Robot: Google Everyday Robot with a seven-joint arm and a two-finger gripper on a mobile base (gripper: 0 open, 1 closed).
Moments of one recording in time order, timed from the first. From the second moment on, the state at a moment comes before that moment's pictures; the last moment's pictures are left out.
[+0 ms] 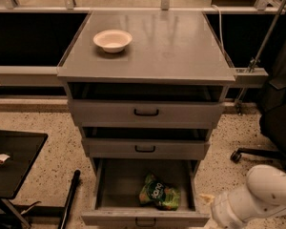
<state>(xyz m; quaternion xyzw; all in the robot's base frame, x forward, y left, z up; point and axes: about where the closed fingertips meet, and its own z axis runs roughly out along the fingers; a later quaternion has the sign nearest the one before) 0.337 -0.189 0.521 -0.60 0.75 0.25 0.16</state>
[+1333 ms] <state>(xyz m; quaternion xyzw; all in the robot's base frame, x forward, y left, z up) 0.368 -0.109 0.403 -0.54 0.78 0.25 0.18</state>
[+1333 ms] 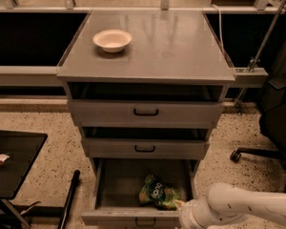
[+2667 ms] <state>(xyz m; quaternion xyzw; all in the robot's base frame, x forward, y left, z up) 0.438 -0.150 0.395 -0.46 0.80 0.18 0.34</state>
